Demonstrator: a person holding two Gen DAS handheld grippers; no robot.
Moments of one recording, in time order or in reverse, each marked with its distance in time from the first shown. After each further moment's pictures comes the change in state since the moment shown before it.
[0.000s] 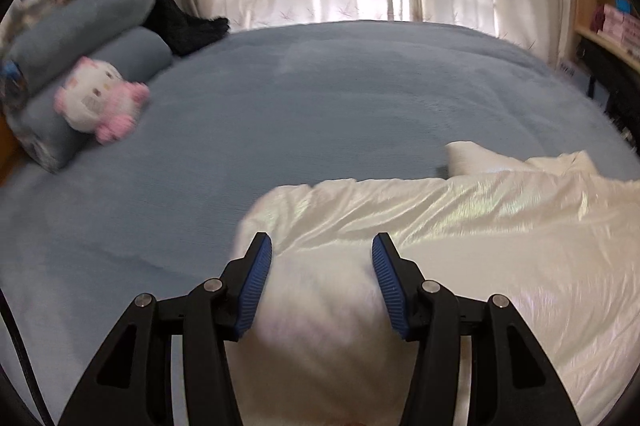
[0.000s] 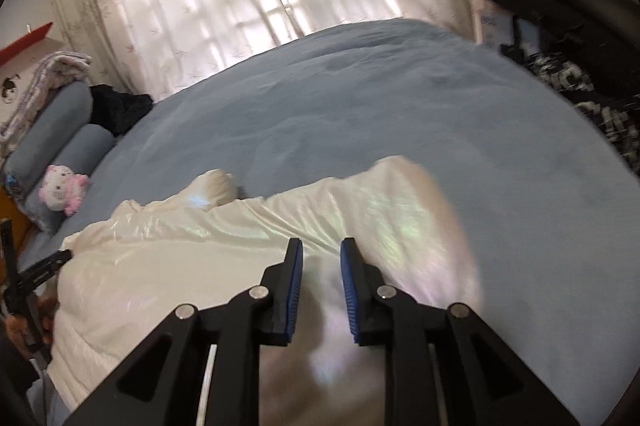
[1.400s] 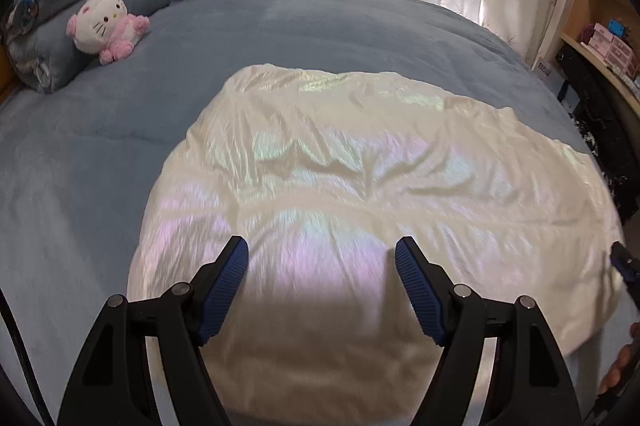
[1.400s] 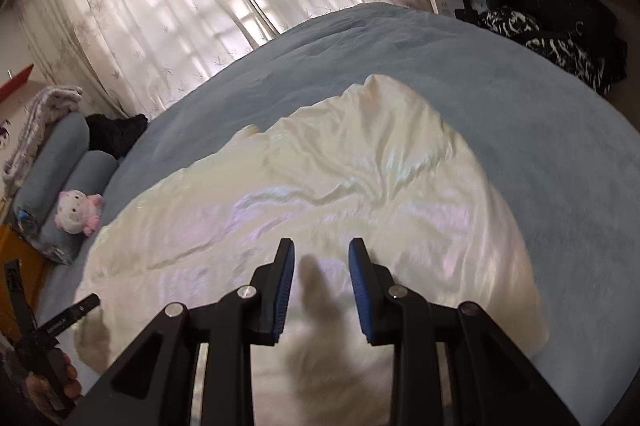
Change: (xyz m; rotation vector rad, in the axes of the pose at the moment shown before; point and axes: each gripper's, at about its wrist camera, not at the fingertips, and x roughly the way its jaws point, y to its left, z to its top) left arm -0.092 -0.026 -0.076 -0.145 0.171 -0.161; right arm -0.079 0.035 -0.080 0.181 0.038 -0.004
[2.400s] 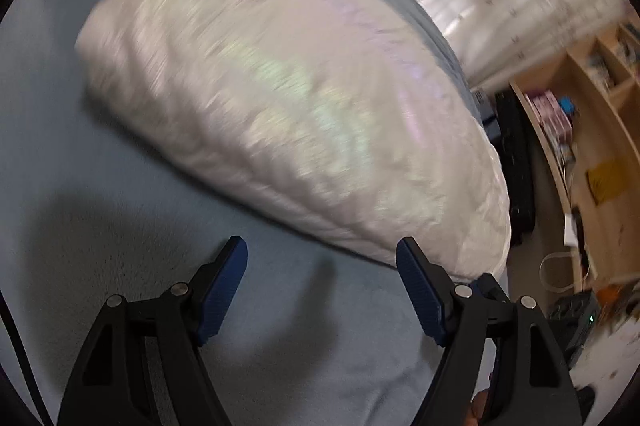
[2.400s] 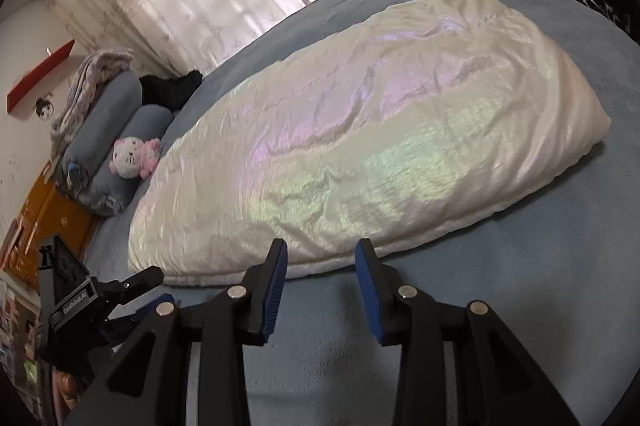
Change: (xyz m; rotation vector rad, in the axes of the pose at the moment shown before) left arm -0.012 0.046 -0.125 -0.364 0.176 -0.450; right arm -0.032 0.066 -0.116 -0.041 0.126 0.157
